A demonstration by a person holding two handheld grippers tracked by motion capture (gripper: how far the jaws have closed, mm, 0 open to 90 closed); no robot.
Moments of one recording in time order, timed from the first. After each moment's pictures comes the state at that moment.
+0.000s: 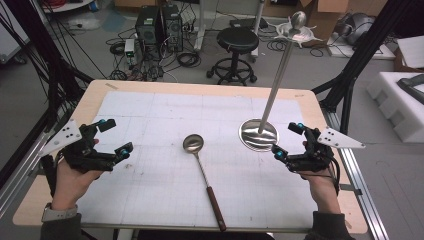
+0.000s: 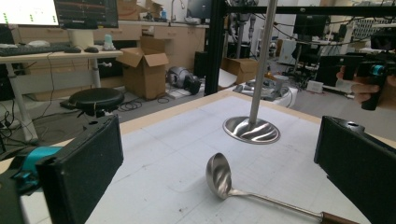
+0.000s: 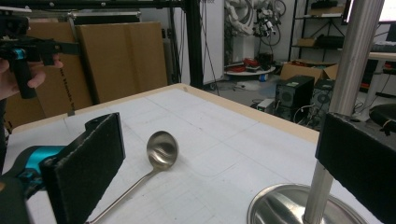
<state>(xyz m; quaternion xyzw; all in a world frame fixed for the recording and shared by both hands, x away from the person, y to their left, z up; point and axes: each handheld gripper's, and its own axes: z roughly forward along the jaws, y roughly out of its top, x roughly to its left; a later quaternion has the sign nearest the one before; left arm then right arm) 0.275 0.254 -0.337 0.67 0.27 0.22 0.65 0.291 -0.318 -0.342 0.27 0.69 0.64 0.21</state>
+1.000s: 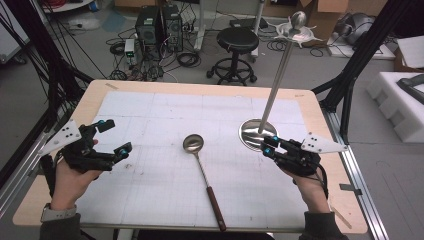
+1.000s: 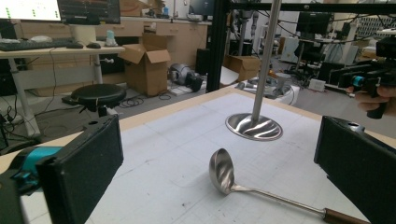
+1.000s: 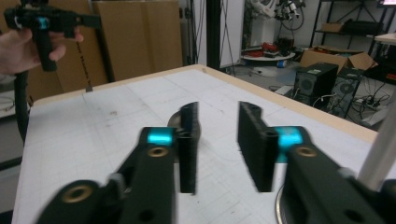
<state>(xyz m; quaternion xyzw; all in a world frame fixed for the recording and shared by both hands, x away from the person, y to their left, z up) 0.276 0.257 -0.339 0.67 0.28 0.22 0.65 0.286 -0.293 -0.356 0.25 0.73 0.61 0.18</state>
